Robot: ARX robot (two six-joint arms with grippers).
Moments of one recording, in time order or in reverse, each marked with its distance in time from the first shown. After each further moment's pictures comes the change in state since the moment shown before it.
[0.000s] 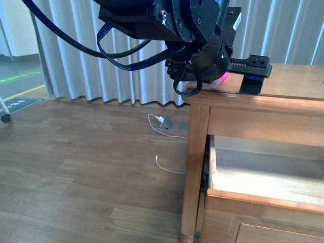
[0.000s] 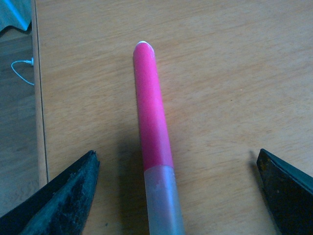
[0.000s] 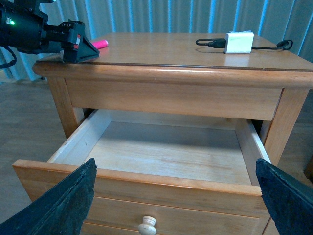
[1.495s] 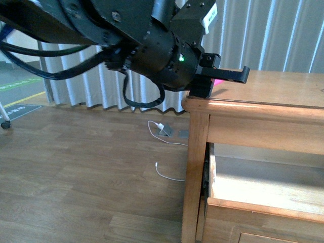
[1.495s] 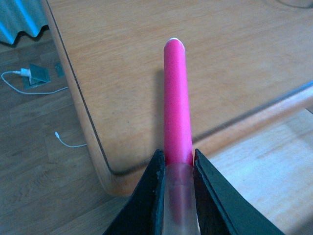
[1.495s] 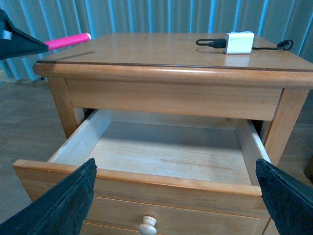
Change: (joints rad) left arm 0.050 -0.315 -0.467 0.206 0.160 0.053; right arm 0.000 0.000 0.000 0.000 0.000 0.000
